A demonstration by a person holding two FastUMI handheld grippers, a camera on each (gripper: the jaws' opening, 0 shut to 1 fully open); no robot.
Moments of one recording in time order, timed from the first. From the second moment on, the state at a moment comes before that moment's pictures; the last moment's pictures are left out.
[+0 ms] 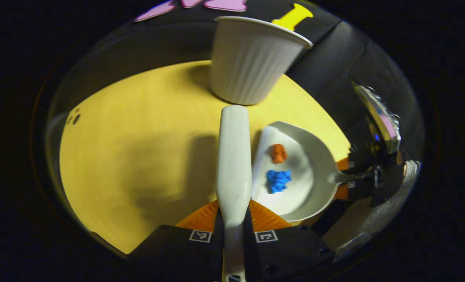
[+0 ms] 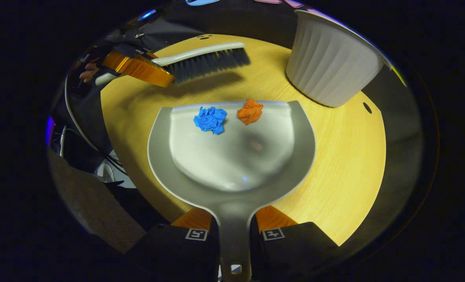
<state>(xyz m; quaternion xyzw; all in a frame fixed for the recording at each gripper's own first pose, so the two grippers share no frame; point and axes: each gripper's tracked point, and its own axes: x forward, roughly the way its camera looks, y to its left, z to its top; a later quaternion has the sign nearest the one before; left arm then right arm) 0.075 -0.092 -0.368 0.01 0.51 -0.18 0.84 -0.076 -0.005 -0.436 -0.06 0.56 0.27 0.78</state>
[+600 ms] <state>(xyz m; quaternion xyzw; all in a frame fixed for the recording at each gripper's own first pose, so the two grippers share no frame) 0.024 -0.015 -0.401 -0.01 0.53 -0.09 0.84 -0.052 -0.066 -0.337 0.01 0.57 0.14 0.81</state>
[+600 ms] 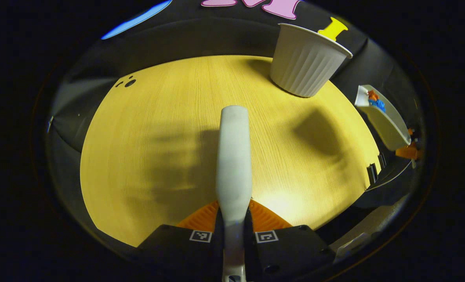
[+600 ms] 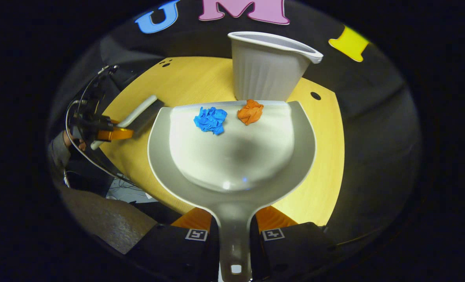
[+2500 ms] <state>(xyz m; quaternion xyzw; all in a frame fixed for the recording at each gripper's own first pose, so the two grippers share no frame) -0.022 0.005 -0.427 -0.02 0.53 -0.11 0.84 0.217 -0.195 -0.239 -0.30 0.67 0.09 0.67</state>
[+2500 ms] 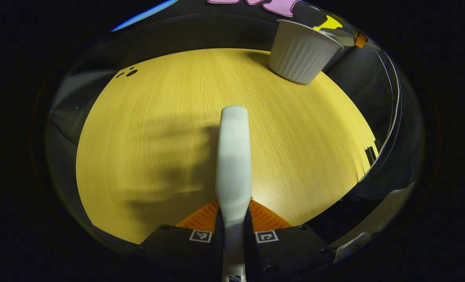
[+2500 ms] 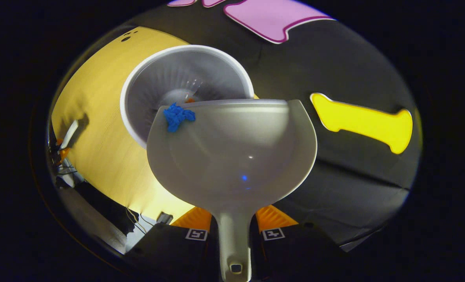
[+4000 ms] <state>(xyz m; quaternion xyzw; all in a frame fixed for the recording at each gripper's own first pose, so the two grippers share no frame) -0.002 0.018 -0.415 0.00 0.53 -0.09 0.85 0.167 -0.163 -0.150 -0.17 0.53 0.13 0.82</state>
